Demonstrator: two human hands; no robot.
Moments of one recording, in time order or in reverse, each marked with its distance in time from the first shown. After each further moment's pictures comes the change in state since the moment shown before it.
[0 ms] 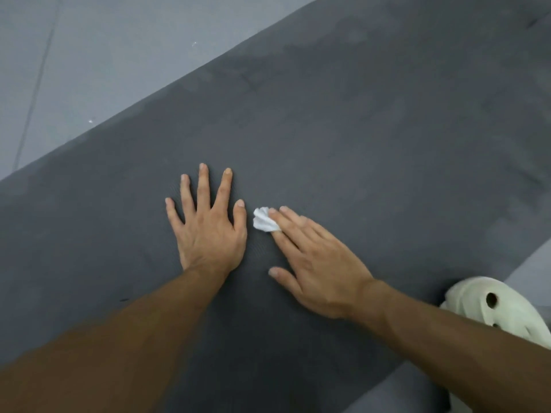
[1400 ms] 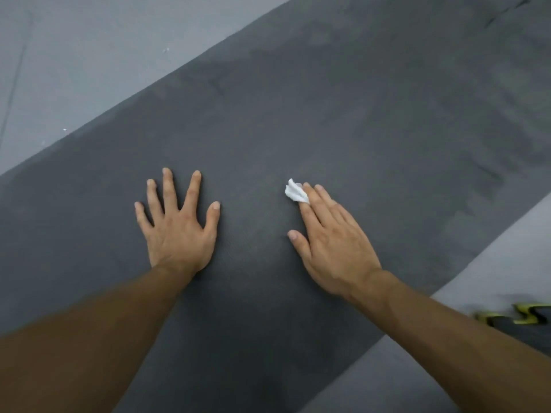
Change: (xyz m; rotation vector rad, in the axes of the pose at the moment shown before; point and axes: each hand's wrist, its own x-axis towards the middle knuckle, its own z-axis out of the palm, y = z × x) left_hand 0.002 0.005 -0.003 0.023 -0.050 -0.019; right_hand -0.034 0.057 -0.004 0.019 0.146 0.347
